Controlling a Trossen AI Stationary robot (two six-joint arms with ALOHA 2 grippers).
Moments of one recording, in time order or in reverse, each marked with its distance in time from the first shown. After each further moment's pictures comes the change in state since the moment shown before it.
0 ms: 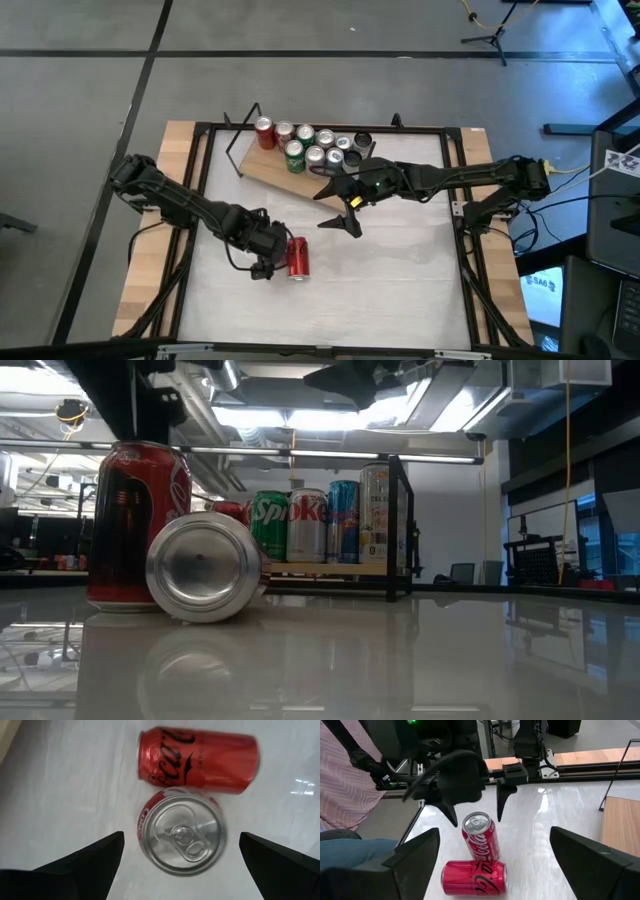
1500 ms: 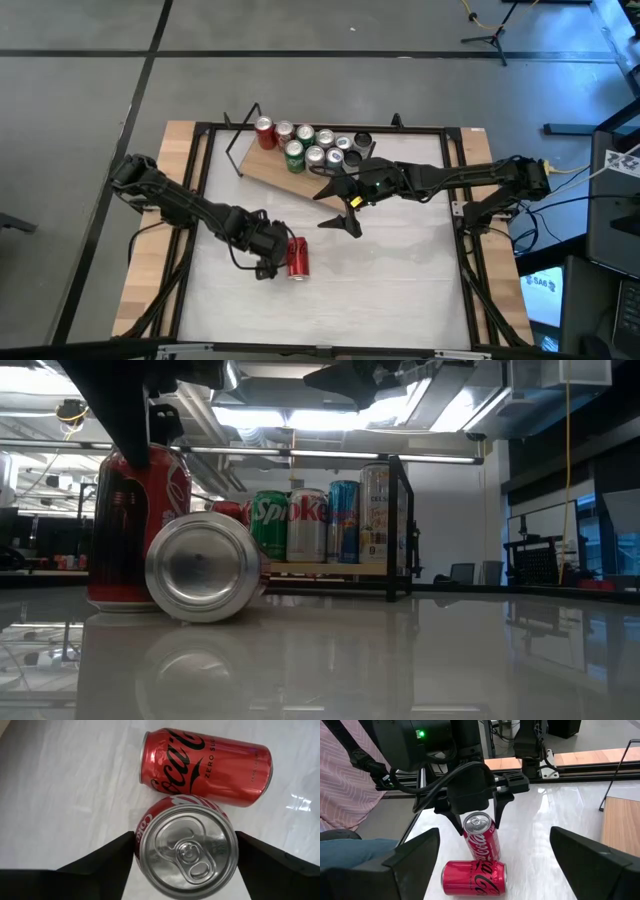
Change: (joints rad) left arm 0.000 0.000 -0.072 0.096 -0.017 -0.070; right arm 0.000 0.000 0.000 0.001 0.000 0.000
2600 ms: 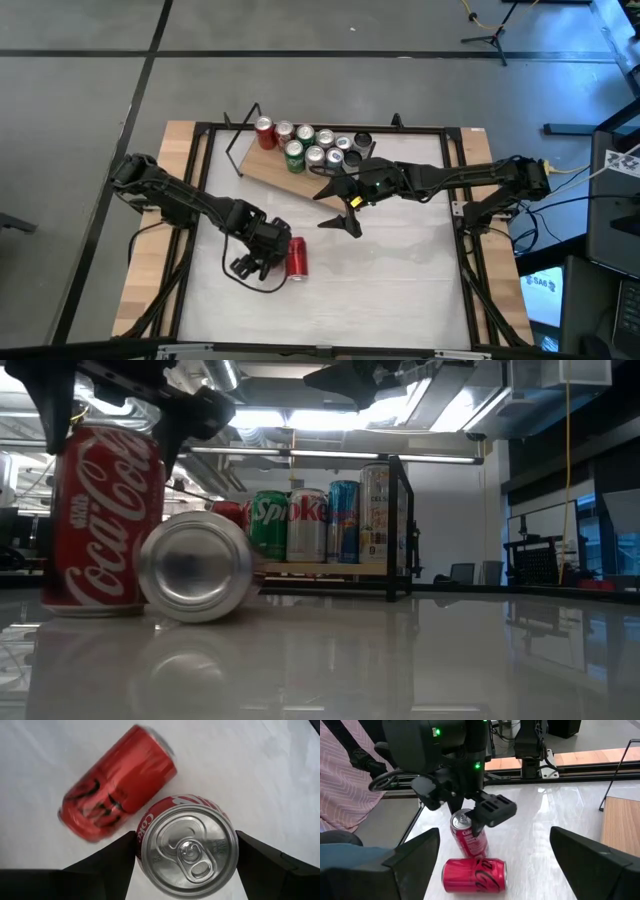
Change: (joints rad) left arm 0.064 0.000 0.001 0.016 0.285 0.965; right arm 0.000 0.000 0.000 0.000 0.000 0.000
